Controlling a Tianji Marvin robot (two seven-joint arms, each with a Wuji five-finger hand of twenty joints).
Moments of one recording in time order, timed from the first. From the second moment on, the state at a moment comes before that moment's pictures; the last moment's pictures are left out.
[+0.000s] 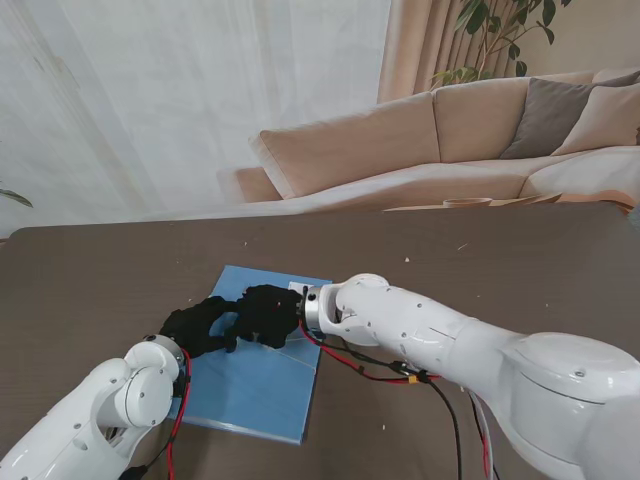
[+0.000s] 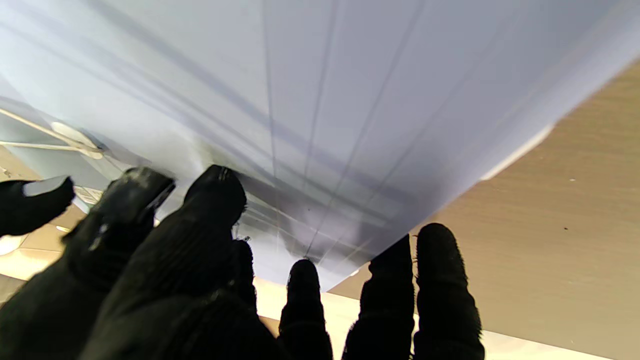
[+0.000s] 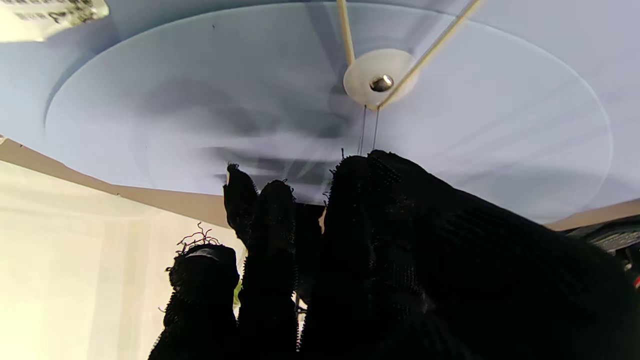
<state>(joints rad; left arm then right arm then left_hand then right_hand) 1.60 -1.04 -1.20 -1.62 0.84 0.23 -0.20 -0.67 -1.40 0.04 -0.76 -0.94 -0.55 -0.47 0.96 -0.25 0.29 -0.04 0.17 -0.12 0.32 0.51 0.16 0.02 0.18 0.48 0.30 0.33 0.53 0.76 0.08 0.31 0.87 0.82 0.67 -0.65 1.14 -0.15 0.41 -0.27 0.72 0.58 0.86 -0.23 0.62 0.61 0.51 -0.05 0.94 0.69 0.31 -0.03 1.60 1.14</state>
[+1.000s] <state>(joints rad) 1.67 -1.04 -1.28 -1.66 0.89 0.08 -0.21 -0.92 -1.18 0.35 -1.19 -0.87 -0.29 -0.20 0.94 -0.25 0.22 -0.04 0.17 -0.15 0.28 0.48 0.14 -0.02 0.07 0.45 0.12 0.18 0.23 0.64 -0.05 0.25 0.51 0.80 0.53 -0.58 1.07 -0.09 0.40 -0.11 0.70 0.58 0.85 -0.14 0.61 0.37 0.50 -0.03 0.94 0.70 0.31 0.00 1.60 1.16</state>
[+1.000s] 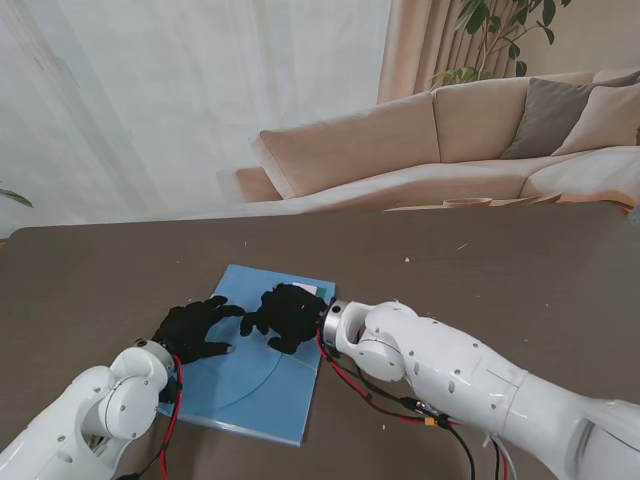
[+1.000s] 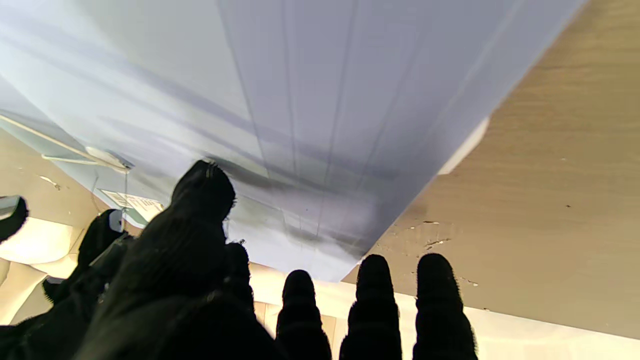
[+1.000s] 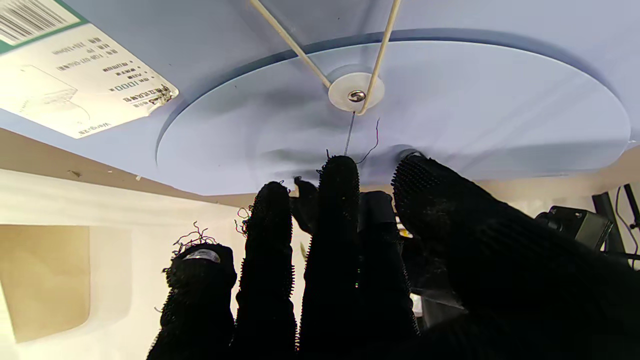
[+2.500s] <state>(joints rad) 1.79 -1.00 -1.39 -1.76 1.01 -0.18 -0.39 -0.99 -1.15 0.38 -1.21 -0.84 -0.26 -0.16 0.78 -0.25 0.08 -0.04 0.19 0.01 0.14 0.31 0.14 -0.05 0.04 0.28 0.03 0.11 0.05 0.45 -0.08 0.18 0.21 0.81 0.54 -0.52 1.14 -0.02 0.40 -0.07 0.70 0.55 0.89 -0.09 0.48 0.29 0.51 -0.03 0.91 0.69 0.33 0.01 1.60 1.16</state>
